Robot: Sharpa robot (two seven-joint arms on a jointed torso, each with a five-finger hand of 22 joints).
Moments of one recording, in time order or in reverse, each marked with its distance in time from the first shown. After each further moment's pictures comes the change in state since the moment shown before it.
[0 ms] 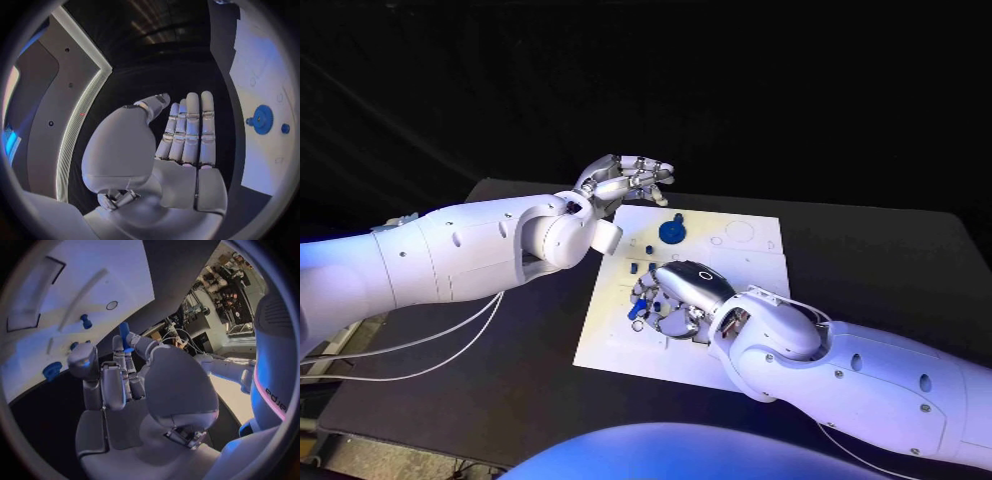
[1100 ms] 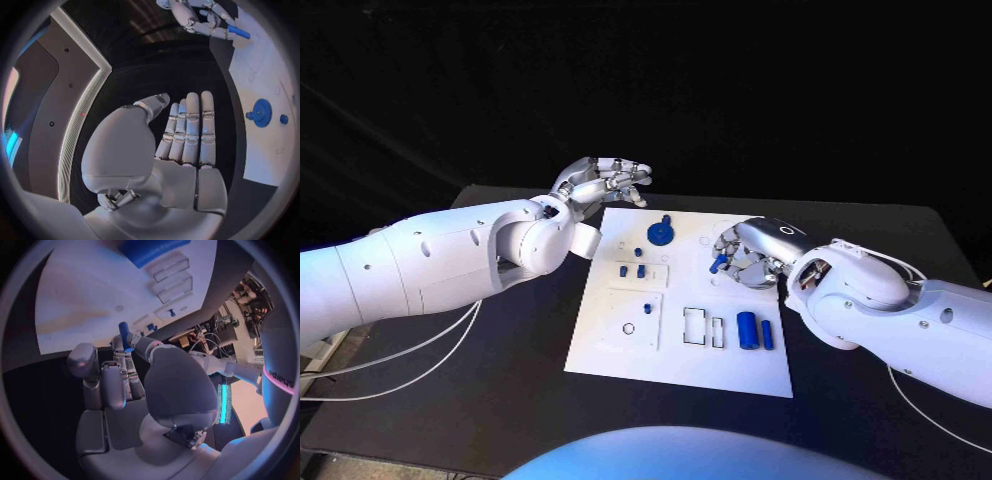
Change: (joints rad) left arm 0.000 -0.038 0.000 0.022 0.000 -0.006 0.000; left_hand -0.004 -0.004 0.003 0.003 0.000 0.000 0.000 0.000 0.000 0.000 0.000 0.004 0.000 0.000 0.000 0.004 -0.001 0.000 0.000 0.000 0.004 0.001; right arm 0.125 -0.239 0.019 -0.032 -0.022 0.043 -0.013; right_hand 0.000 0.000 -0.004 0.004 -0.016 0.009 -0.001 -0.011 0.000 -0.007 0.000 0.000 0.000 0.000 0.000 -0.004 0.002 0.000 0.000 0.000 0.001 0.005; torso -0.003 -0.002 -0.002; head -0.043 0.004
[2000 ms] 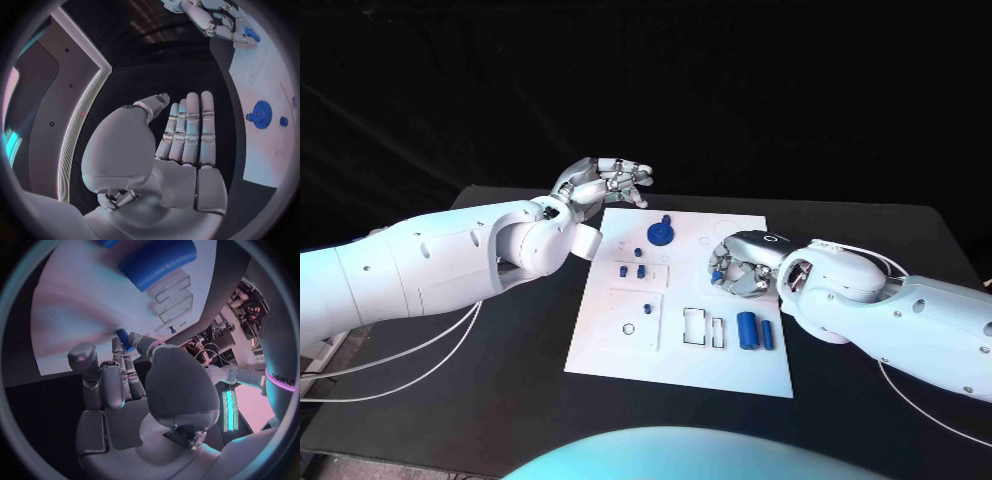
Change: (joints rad) left arm 0.000 -0.001 0.000 0.009 0.000 -0.001 0.002; left_hand 0.000 0.000 0.000 0.000 0.000 0.000 0.000 0.000 0.000 0.000 0.000 0.000 0.000 0.000 0.000 0.000 -0.001 0.000 0.000 0.000 0.000 0.000; right arm -0.012 0.071 -0.009 -0.119 0.018 0.167 0.033; right_hand -0.016 -0.040 -0.030 0.014 0.027 -0.038 0.013 -0.039 -0.015 -0.038 0.017 -0.013 -0.013 0.000 0.014 -0.008 -0.004 0.000 -0.014 0.014 -0.023 -0.022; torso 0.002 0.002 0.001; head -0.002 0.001
